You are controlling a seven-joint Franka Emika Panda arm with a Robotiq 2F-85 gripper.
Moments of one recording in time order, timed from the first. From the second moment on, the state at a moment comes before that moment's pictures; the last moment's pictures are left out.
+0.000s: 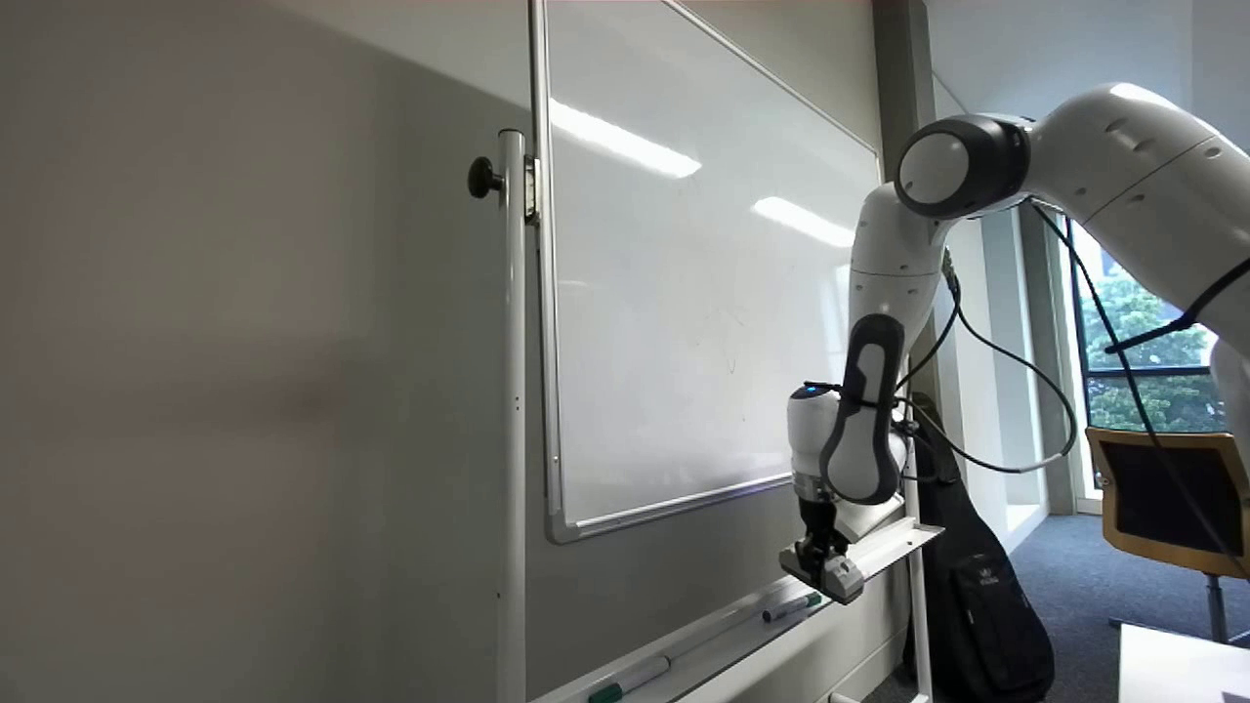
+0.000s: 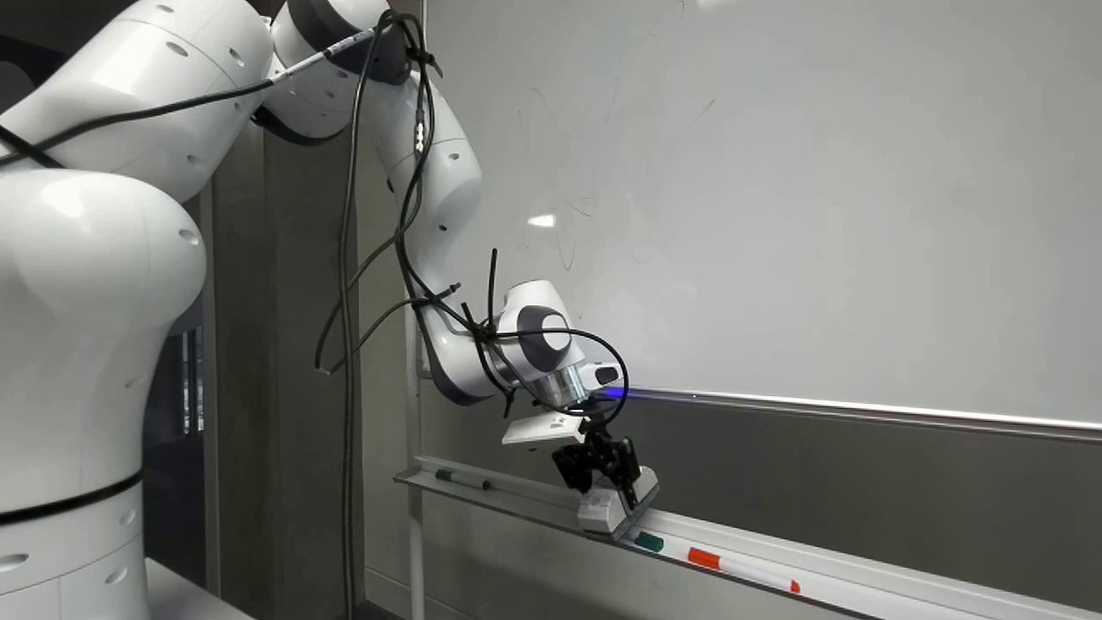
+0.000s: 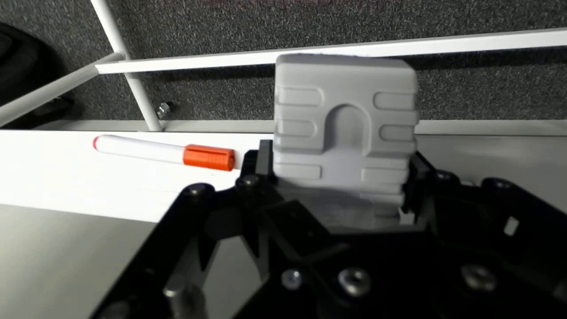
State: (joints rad) arm 0.18 0.53 -0.49 -2.32 -0.34 3.00 0.28
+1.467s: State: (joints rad) arm 0.03 0.64 -0.42 -2.15 -0.22 3.00 0.15
